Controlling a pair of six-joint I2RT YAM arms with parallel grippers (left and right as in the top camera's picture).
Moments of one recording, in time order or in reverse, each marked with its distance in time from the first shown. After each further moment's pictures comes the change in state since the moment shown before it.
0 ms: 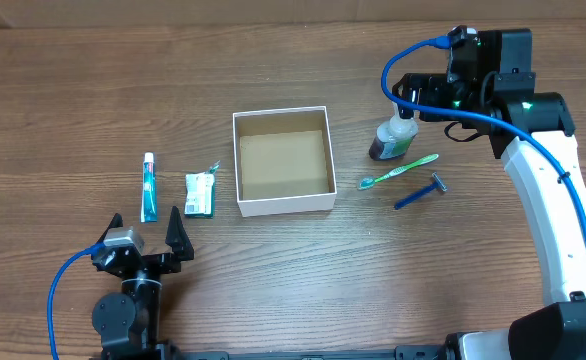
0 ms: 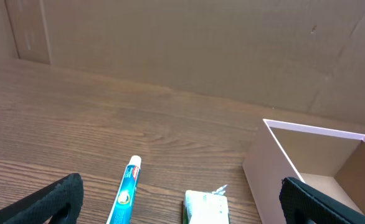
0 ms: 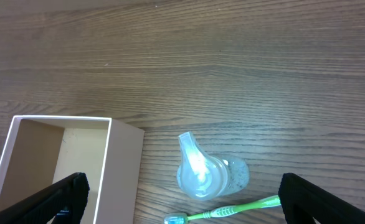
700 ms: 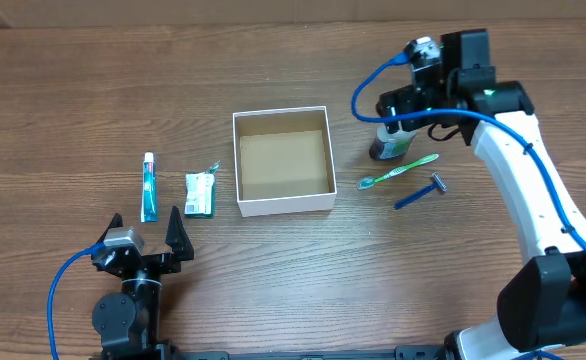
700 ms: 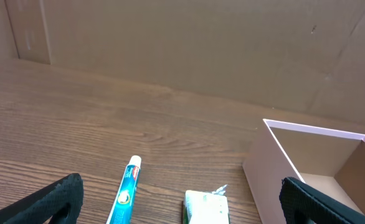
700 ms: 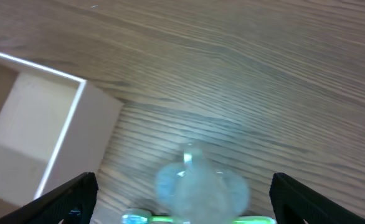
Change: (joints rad) left arm 0.000 0.000 0.000 0.000 0.000 0.000; right arm 0.072 0.135 0.006 0.013 0.047 -0.270
